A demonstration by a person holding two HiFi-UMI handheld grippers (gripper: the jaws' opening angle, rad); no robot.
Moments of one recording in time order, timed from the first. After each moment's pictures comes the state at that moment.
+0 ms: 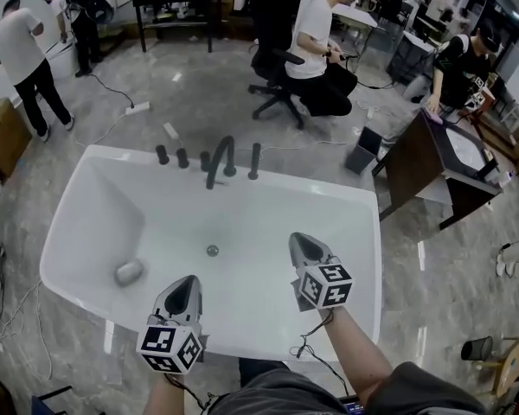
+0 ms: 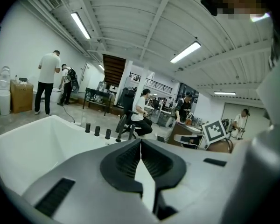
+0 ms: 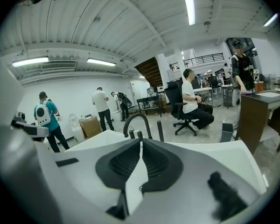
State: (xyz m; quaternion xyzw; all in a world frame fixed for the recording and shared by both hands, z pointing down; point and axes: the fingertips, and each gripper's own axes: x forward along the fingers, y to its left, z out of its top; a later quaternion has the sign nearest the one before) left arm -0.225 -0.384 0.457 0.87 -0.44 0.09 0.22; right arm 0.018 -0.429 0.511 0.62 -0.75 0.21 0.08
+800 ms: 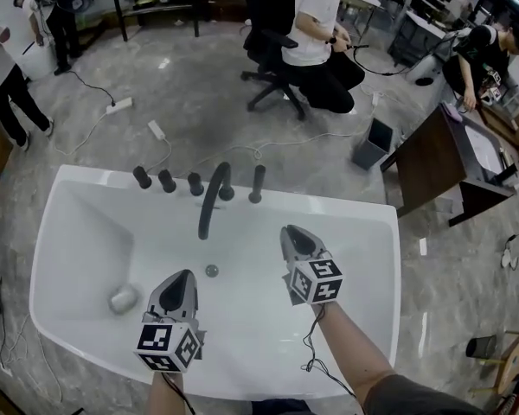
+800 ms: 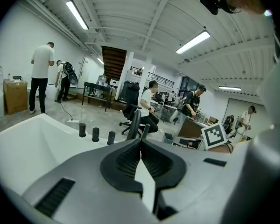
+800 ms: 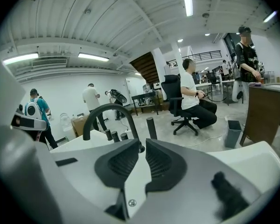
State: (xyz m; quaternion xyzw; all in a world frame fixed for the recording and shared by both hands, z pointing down) left arm -0.180 -0.591 0.533 0.86 -0.44 0.13 0.23; right arm 0.054 -0.626 0.609 0.64 -0.73 0.23 0.09
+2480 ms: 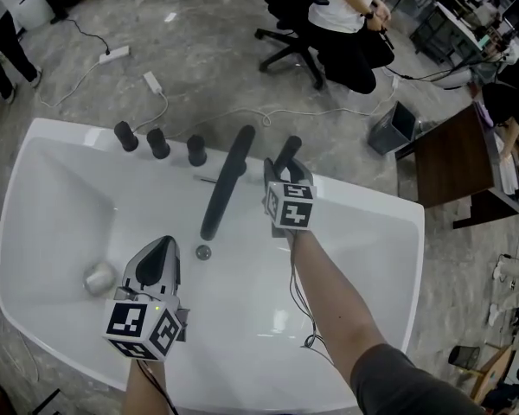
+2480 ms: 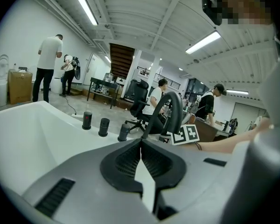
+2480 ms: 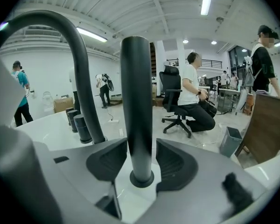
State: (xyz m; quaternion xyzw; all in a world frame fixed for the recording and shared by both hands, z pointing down) left arm -0.202 -0.686 0.649 0.85 -0.46 0.11 0.25; right arm 0.059 -0.825 0.774 0.68 -0.69 0.19 0.18
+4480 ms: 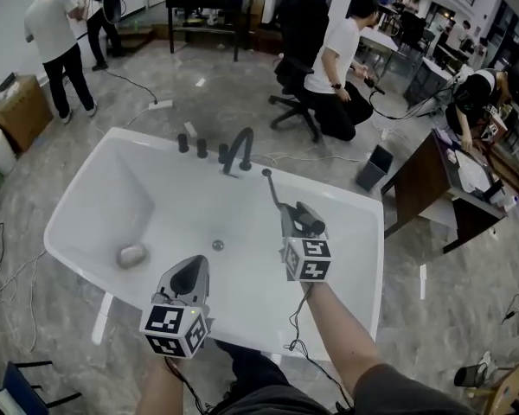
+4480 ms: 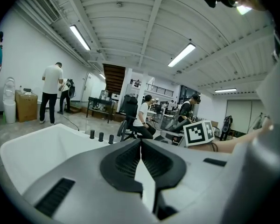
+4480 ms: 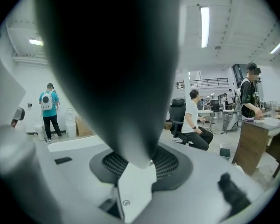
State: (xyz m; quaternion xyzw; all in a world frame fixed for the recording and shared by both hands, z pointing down) left arm -0.230 -0.336 0.438 0.86 -0.47 0.07 0.17; right arm -0.009 -0.452 0.490 0.65 -0.75 0.08 0.09
